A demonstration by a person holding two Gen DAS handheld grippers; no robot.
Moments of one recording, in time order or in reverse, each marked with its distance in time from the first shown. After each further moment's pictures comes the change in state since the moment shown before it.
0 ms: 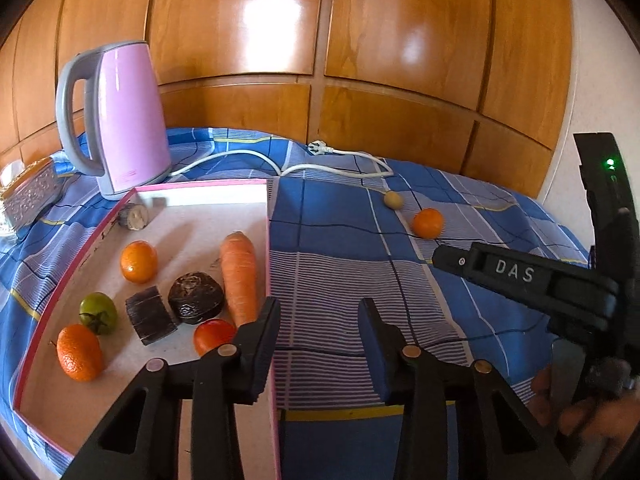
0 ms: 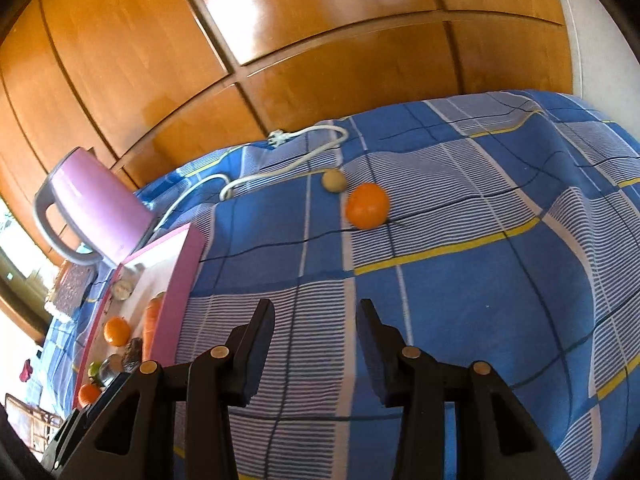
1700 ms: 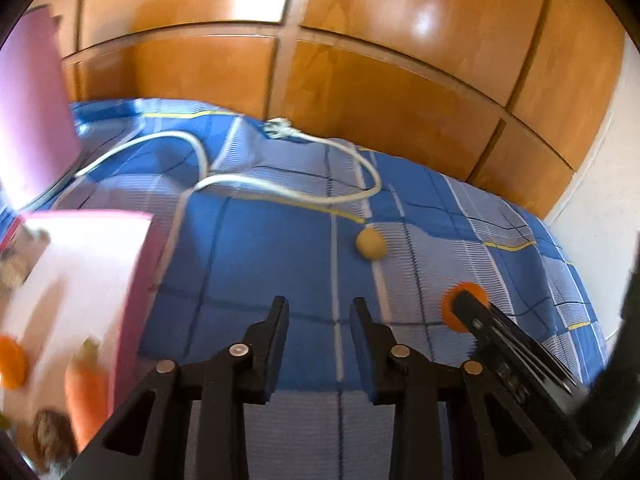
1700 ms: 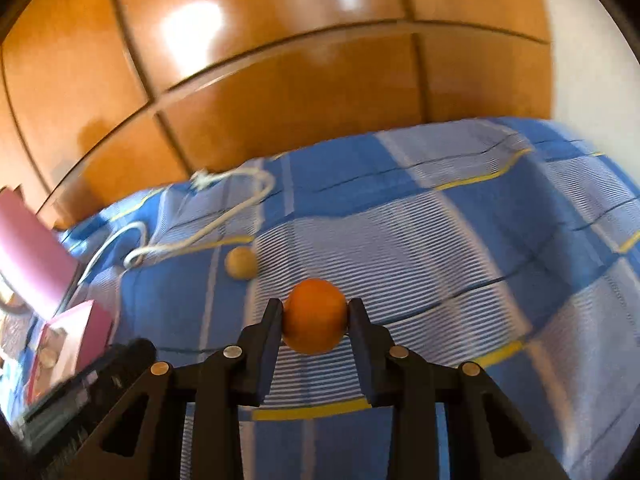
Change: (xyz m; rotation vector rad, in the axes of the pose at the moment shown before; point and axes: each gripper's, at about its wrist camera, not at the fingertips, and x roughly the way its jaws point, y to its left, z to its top) left arm 0.144 -0.046 0.093 -0.086 0.168 -0.087; right arm 0.048 -0.042 0.066 0.019 -0.090 -0.213
